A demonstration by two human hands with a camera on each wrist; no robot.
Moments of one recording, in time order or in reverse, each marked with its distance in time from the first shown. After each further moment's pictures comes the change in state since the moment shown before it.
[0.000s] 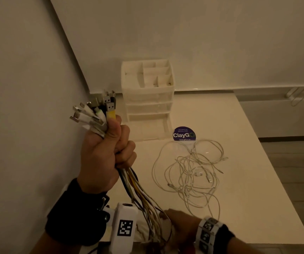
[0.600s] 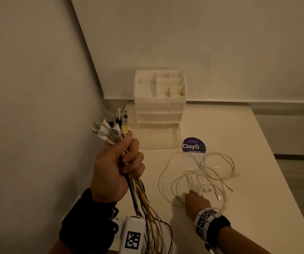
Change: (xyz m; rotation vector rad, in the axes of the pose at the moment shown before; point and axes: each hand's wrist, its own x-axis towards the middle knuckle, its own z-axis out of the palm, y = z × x) left_hand 0.002 -0.014 -0.005 -0.135 0.104 -0.052; right_hand 0.041 0.045 -0.052 -0.365 0.464 0.324
